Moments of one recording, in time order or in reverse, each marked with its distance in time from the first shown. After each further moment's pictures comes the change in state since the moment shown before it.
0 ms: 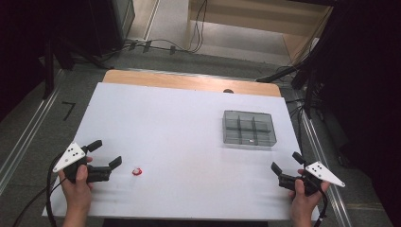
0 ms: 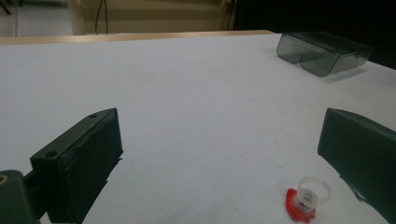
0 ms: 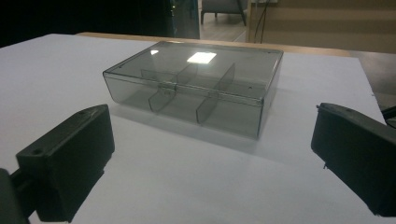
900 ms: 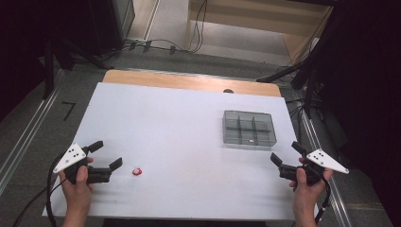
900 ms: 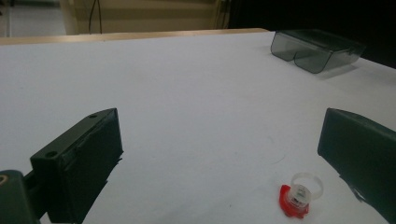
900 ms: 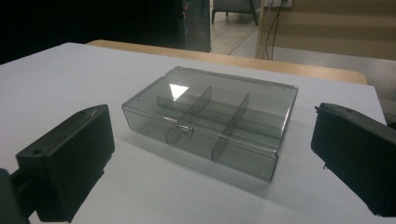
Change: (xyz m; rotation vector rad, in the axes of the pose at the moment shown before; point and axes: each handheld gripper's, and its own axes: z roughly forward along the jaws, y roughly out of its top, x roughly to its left) left arm -0.001 -0.001 0.000 0.002 -0.021 0.006; right arm 0.008 0.046 0.008 0.019 0.050 -0.017
